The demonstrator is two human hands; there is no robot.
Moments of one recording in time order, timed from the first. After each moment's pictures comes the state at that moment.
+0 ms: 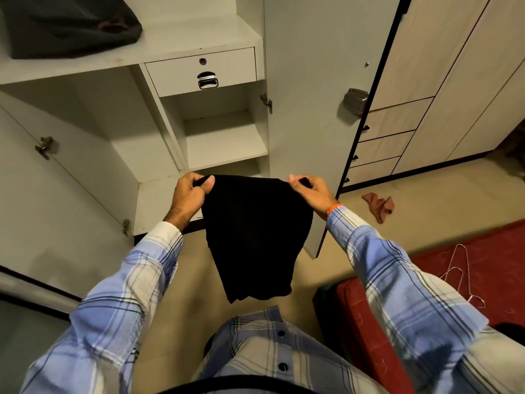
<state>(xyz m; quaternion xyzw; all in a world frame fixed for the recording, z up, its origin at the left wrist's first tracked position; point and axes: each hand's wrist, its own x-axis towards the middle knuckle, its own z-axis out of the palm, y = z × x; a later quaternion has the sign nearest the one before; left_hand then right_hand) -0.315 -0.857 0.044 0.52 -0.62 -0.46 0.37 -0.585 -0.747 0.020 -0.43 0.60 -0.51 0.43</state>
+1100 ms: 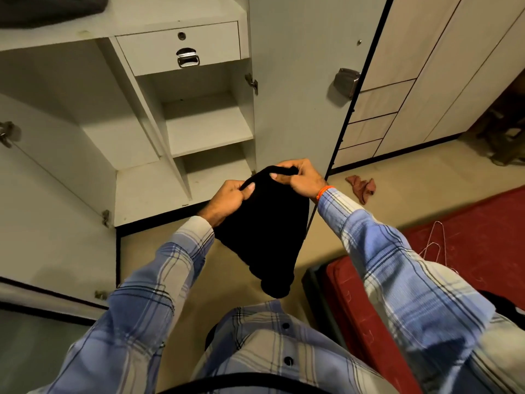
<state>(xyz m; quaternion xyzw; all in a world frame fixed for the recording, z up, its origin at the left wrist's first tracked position) -0.374 -0.814 0.023 0.41 -0.62 -0.65 0.15 -0.567 -0.746 0.040 -0.48 0.63 -0.45 0.42</state>
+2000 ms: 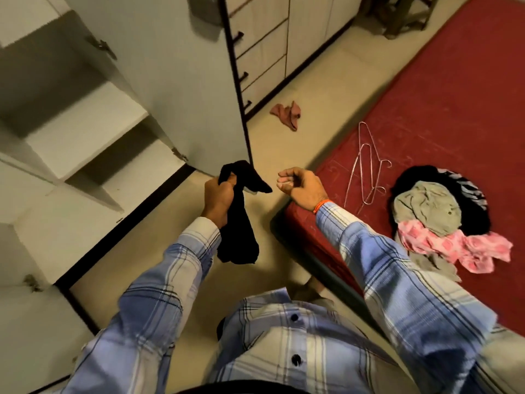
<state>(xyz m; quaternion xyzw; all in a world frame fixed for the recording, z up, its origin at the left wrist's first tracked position) -0.512 -0.763 -0.057 0.49 -0.60 -0.62 0.09 -0.628 -0.604 -0.088 -0.15 0.79 -0.51 0.31</state>
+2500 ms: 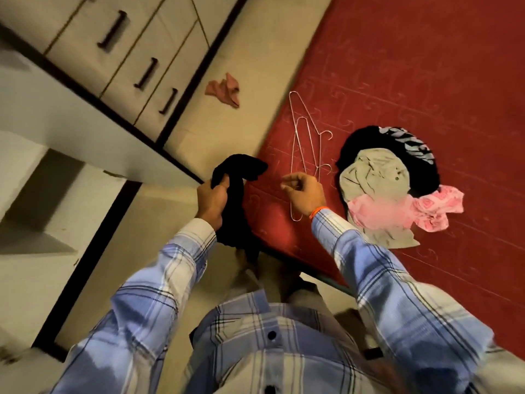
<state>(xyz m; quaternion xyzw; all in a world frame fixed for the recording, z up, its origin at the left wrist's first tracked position) -0.678 -0.649 -0.111 0.50 -0.62 -0.61 -0.01 -0.734 -0.463 -0.144 0.05 0.84 -0.49 0.24</state>
